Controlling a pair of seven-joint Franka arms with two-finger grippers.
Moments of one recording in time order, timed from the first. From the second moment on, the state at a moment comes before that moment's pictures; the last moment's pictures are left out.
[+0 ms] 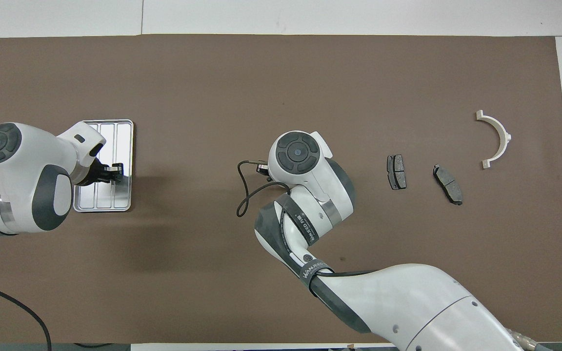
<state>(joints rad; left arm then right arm) -0.09 0.19 0.05 -2.15 -0.03 2.32 -0.08 0.57 0.52 0.03 -1.72 0.02 2.29 0.82</state>
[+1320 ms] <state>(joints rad) -0.49 0.22 0.03 -1.96 -0.08 2.30 -0.80 0.08 0.38 0.02 -1.55 0.02 1.94 0.09</state>
